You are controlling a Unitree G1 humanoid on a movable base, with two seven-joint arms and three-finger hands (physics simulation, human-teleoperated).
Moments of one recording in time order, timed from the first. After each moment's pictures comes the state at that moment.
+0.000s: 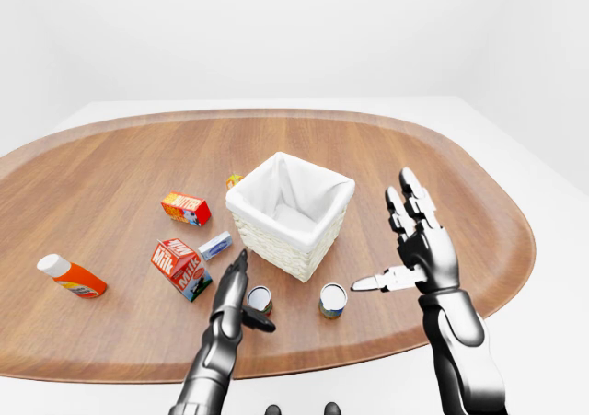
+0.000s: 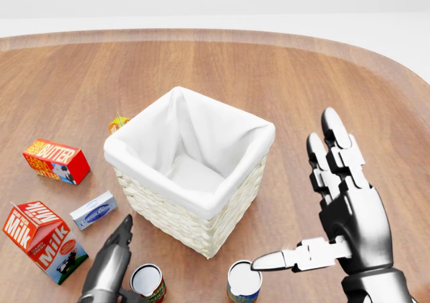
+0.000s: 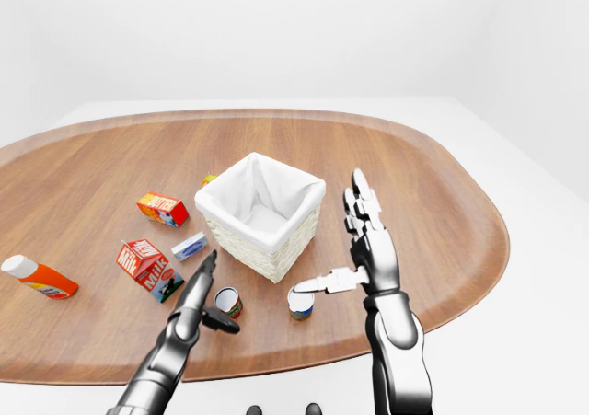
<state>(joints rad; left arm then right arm) -0.14 0.05 -0.06 0.57 0.62 0.09 0.10 0.11 -0.02 -0.06 -0.46 0.09 0.09 0.19</state>
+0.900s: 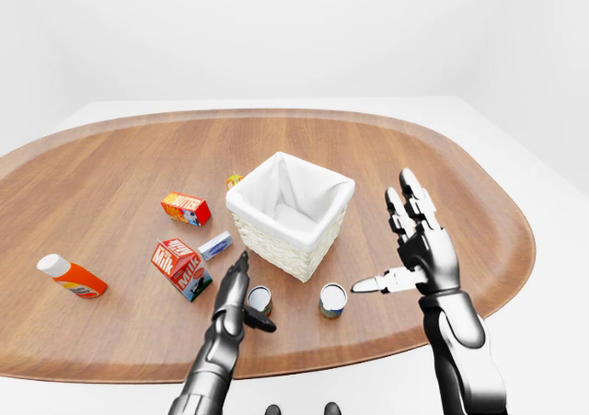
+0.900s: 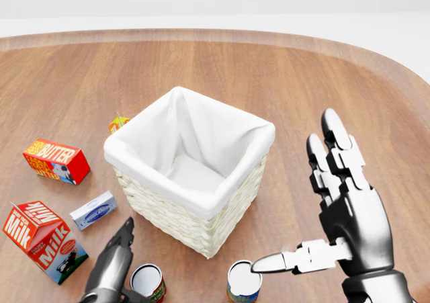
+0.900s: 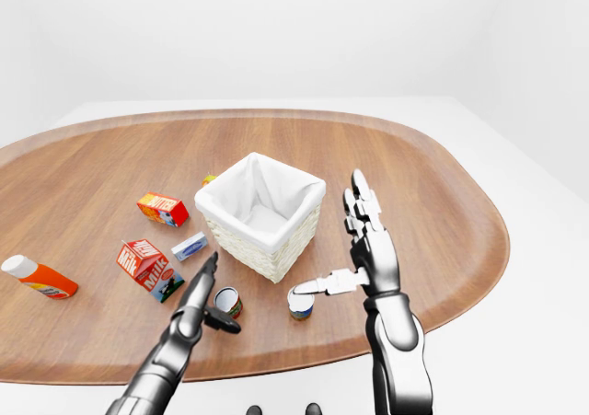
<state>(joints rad) -0.19 0.05 -0.06 0.67 0.61 0.09 0.13 0.12 -0.02 -0.06 -0.47 0.09 0.09 0.20</state>
